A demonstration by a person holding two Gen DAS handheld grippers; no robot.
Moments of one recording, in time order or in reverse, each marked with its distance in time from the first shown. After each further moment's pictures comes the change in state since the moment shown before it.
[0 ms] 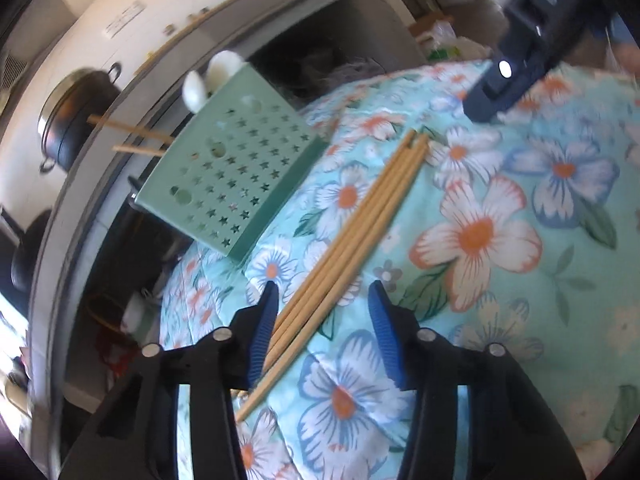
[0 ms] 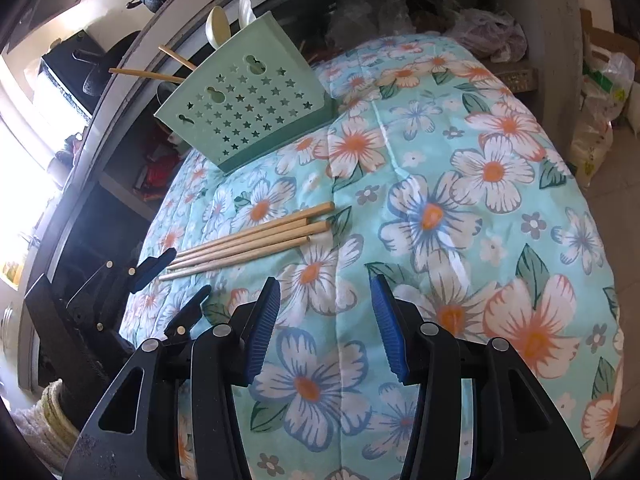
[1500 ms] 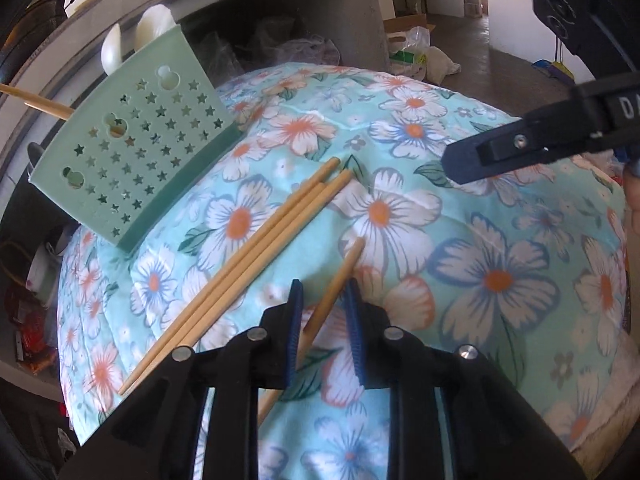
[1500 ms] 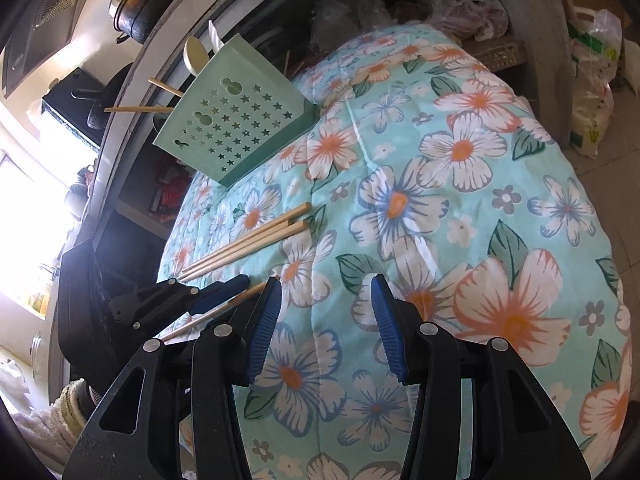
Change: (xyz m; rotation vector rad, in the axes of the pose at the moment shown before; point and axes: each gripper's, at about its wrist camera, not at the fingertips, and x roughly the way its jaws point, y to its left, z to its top) left arm 0.024 -0.013 0.053 -0.218 0.129 -0.370; right arm -0.007 -0.025 -0.003 0.126 -0.014 0.092
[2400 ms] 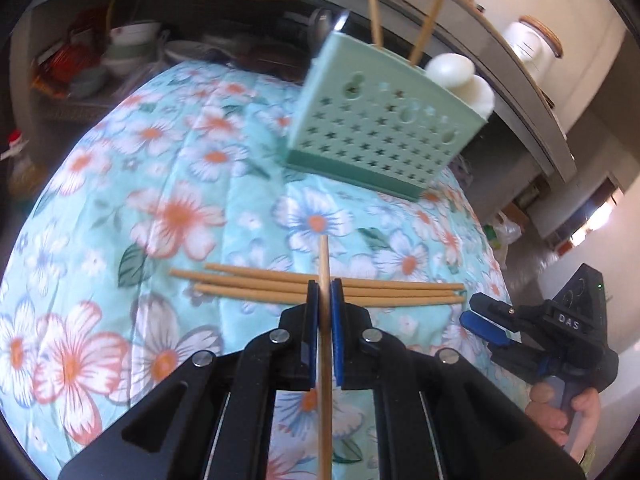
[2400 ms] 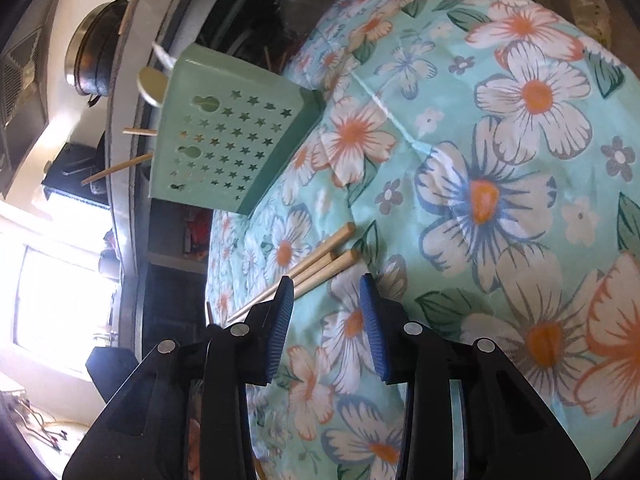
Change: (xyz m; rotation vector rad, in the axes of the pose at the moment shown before) left arm -0.042 0.131 -0.079 -0.962 -0.150 -0.091; right arm 0.064 0.005 0.025 0.316 0.057 0.152
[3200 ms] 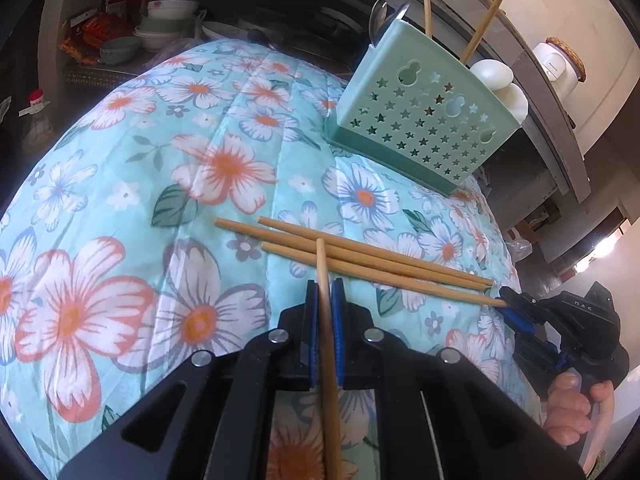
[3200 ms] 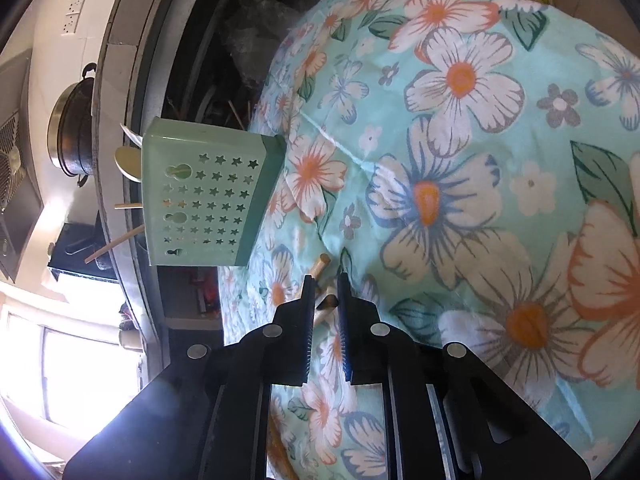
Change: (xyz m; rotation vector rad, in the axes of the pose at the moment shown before) left arm 0.008 0.028 -0.025 -0.089 -0.010 0.020; right arm -0.022 -0.033 -0.007 0.210 -0.119 0.046
